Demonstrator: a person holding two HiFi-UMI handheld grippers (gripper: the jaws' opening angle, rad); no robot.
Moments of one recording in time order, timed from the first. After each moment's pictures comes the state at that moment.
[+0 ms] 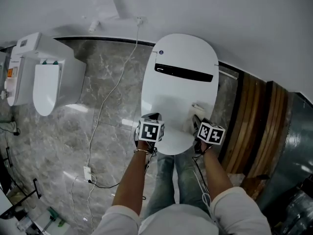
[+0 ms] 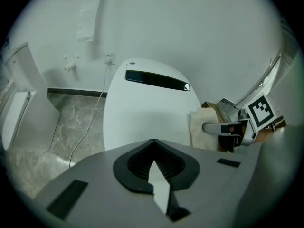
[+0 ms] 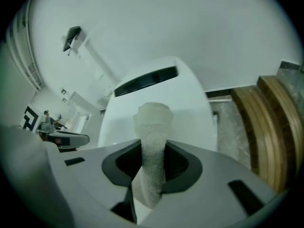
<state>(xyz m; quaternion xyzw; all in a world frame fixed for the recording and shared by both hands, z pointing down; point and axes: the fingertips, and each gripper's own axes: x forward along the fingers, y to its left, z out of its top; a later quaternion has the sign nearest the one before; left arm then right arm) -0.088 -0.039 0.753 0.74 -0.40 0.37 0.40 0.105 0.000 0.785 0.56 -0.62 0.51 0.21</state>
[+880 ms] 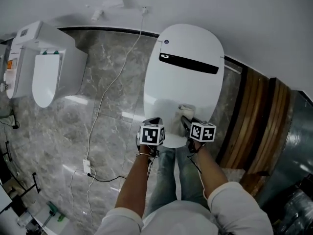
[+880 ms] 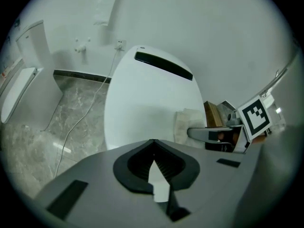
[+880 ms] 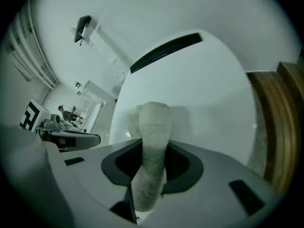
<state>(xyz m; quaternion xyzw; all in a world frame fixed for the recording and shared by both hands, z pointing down) -0.106 0.026 0.777 0.71 -0.41 0.35 0.45 0.024 0.041 0.816 0.47 -0.66 0.54 0.22</state>
